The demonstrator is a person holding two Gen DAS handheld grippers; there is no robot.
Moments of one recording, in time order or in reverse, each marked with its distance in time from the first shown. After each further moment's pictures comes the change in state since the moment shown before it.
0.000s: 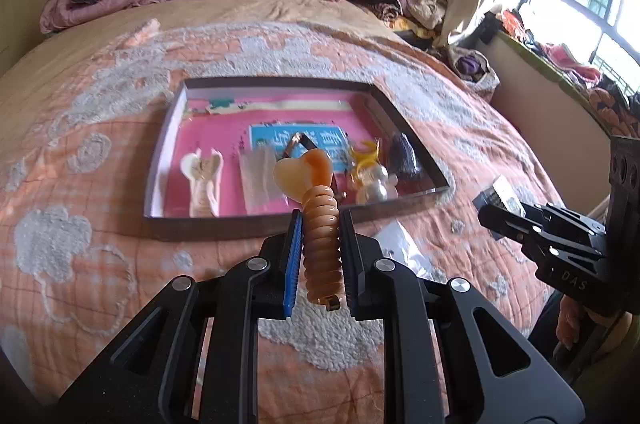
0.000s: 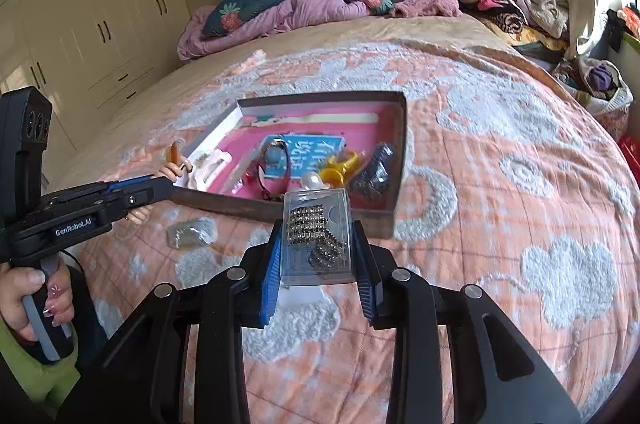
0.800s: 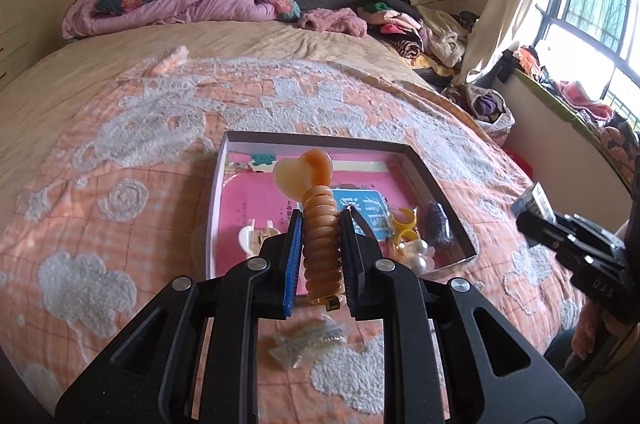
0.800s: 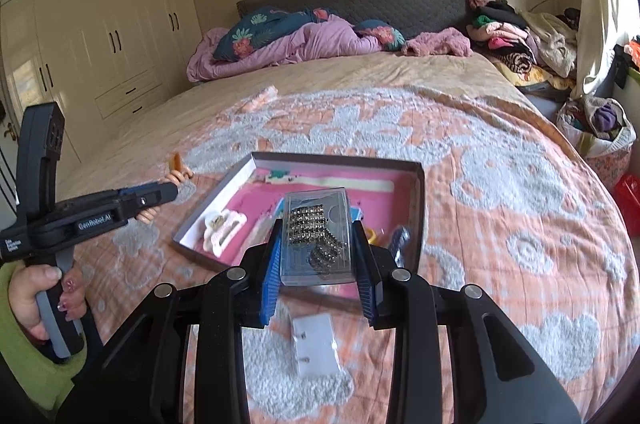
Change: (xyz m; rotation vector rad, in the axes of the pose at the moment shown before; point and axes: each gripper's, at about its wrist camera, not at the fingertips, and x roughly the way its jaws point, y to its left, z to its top) left arm -0.013 0.043 0.046 -0.056 -0.095 0.042; right arm -0.001 0.024 0.062 -0.059 -0.100 -0.003
